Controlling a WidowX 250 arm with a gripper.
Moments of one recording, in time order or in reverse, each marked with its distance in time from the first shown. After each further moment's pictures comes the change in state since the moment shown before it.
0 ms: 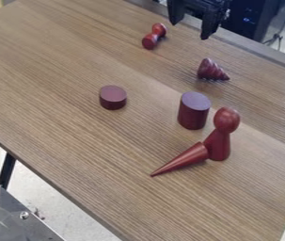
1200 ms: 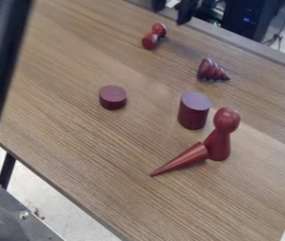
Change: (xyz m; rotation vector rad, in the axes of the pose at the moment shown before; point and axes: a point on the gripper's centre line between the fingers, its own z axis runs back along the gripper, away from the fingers) arm 0.056 0.072 -0.042 0.019 0.154 -0.109
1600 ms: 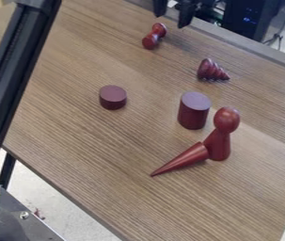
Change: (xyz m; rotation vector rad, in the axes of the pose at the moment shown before) arm -0.009 0.012 -0.022 -0.059 0.041 0.117
